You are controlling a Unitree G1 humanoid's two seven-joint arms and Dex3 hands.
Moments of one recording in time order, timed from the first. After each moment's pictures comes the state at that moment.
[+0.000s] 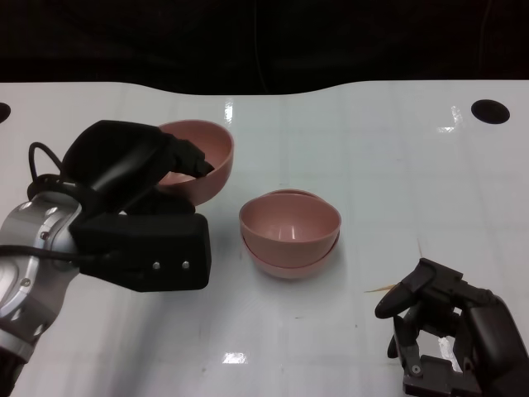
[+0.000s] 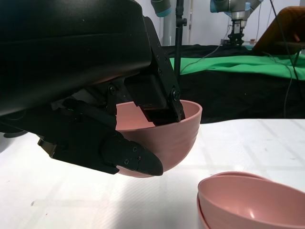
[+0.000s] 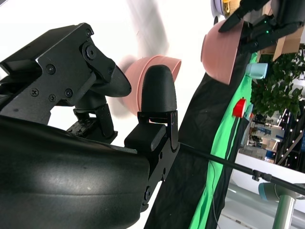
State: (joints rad) left arm -0.48 0.45 -0.31 0.18 0.66 -0.12 -0.12; right arm 0.30 0.00 0.13 -0.28 -0.09 -0.09 0.02
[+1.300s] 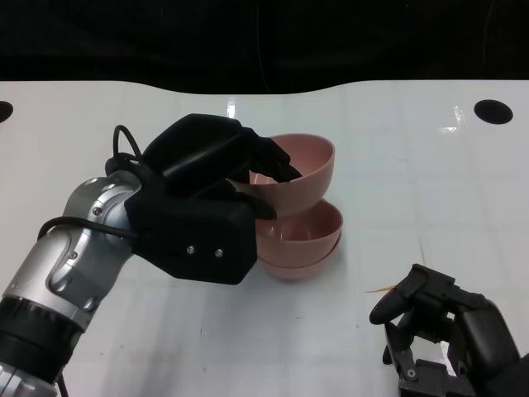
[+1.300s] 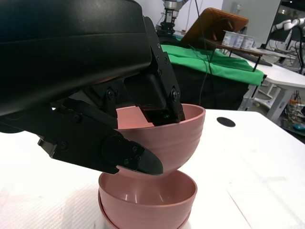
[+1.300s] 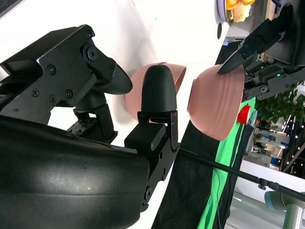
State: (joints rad) left arm -0.60 0.31 -0.35 0.31 0.50 -0.32 -0.26; right arm 0.30 0.00 0.14 -0.25 -0.09 -0.09 0.03
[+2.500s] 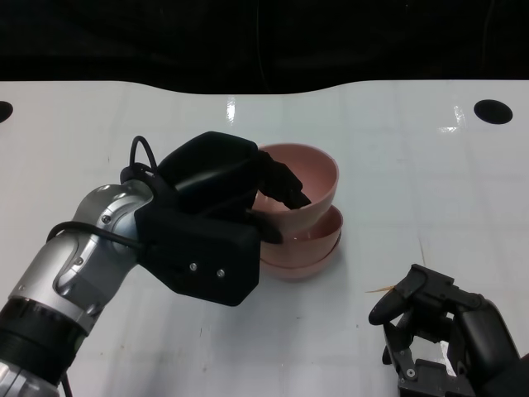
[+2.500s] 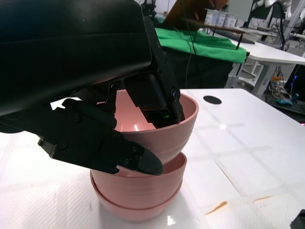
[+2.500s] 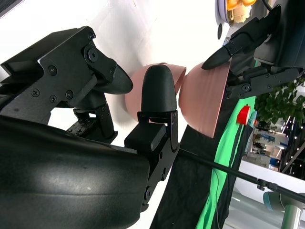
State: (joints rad) left arm -0.61 0.31 -0.39 0.34 0.50 -0.39 -0.30; right arm 0.30 0.00 0.14 -0.25 -0.10 -0.10 0.03
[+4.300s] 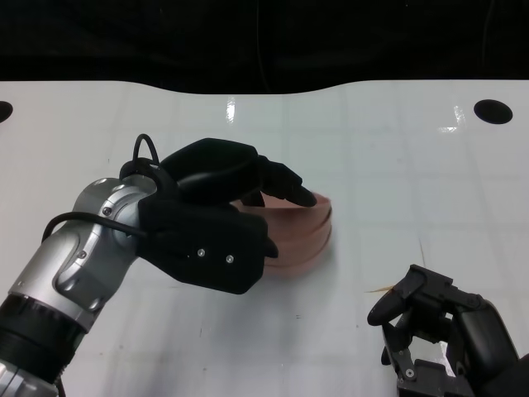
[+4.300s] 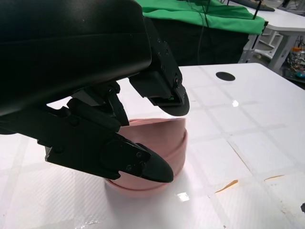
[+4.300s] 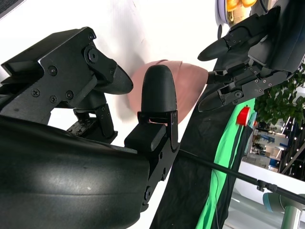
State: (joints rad) left arm -0.61 0.32 -0.40 0.29 0.51 -0.29 -0.43; right arm 0.30 0.00 0.14 -0.26 -0.10 -0.10 0.03
